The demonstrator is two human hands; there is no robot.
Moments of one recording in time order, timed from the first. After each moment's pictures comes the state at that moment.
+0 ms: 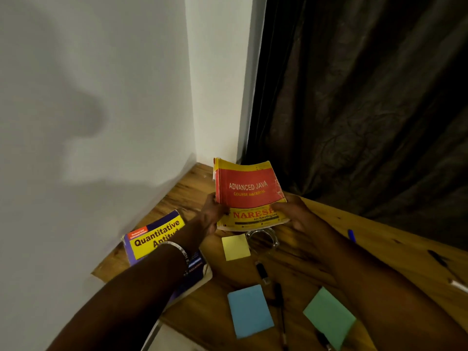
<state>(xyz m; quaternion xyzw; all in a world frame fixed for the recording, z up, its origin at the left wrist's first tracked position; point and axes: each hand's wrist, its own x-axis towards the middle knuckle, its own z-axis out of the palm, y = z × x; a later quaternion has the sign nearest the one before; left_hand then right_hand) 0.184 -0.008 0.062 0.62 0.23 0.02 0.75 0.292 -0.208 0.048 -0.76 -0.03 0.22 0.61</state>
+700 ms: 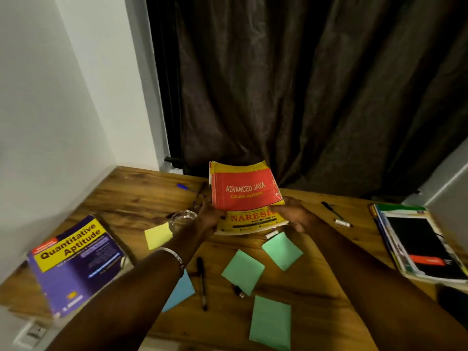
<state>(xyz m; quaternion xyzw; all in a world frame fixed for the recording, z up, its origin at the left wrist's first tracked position) 0.221 -0.206 -0.015 0.67 0.11 -0.07 0.73 0.219 -0.455 0.065 -0.79 0.04 0.18 0.58</state>
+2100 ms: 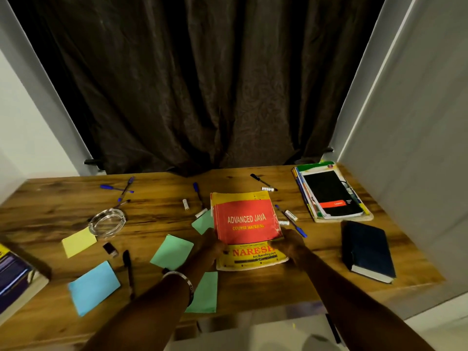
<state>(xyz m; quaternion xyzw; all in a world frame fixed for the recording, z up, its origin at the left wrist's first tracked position) 0.109 -0.439 -0.050 0.83 0.09 -0.18 0.52 0.068 -0.667 -0.036 -0.87 0.21 0.11 0.42</state>
